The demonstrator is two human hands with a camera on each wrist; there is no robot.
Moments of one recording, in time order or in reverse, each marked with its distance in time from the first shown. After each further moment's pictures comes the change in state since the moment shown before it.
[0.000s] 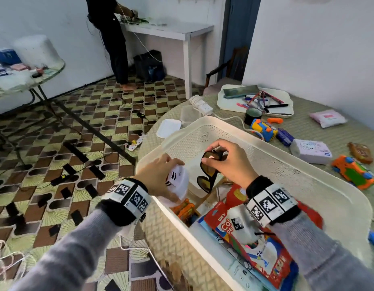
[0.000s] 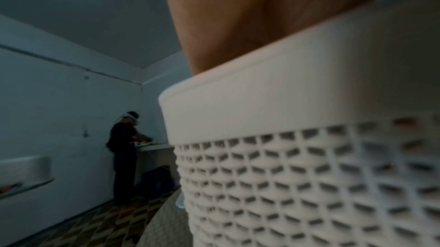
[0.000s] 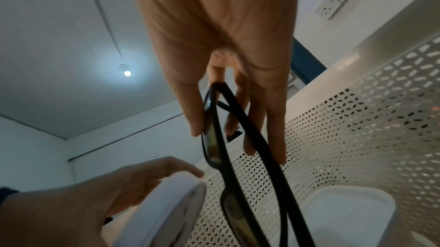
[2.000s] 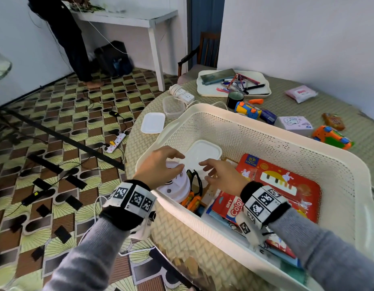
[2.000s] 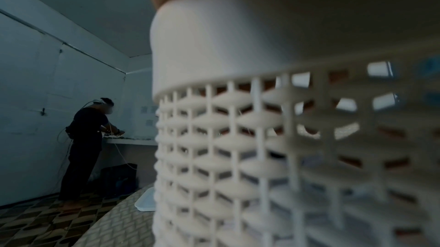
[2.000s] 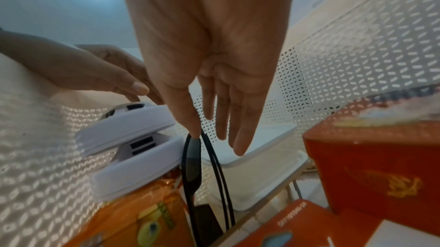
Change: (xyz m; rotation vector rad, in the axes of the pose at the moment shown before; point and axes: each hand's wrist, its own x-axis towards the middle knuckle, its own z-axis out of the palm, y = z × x) left_hand 0.015 -0.019 0.004 -0.351 0.269 0.183; right_hand -0.026 0.056 0.060 -0.257 -0.248 0.191
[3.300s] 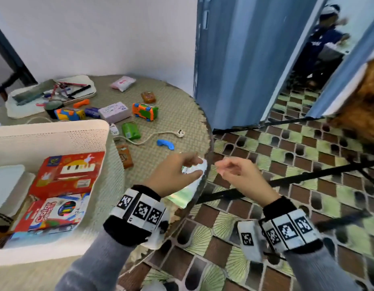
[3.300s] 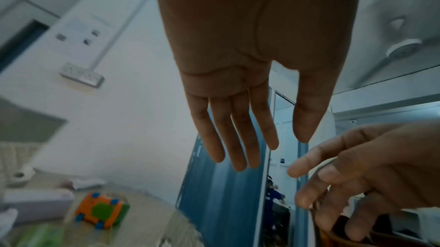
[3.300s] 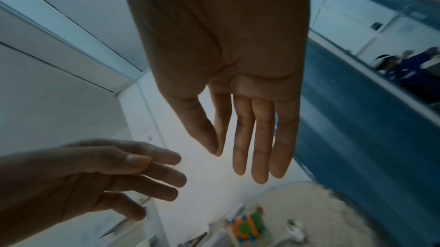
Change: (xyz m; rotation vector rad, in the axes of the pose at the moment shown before) left_hand -0.092 0.411 0.269 -0.280 -0.573 0.547; right_hand -0.491 0.142 -0.166 0.348 0.782 0.551
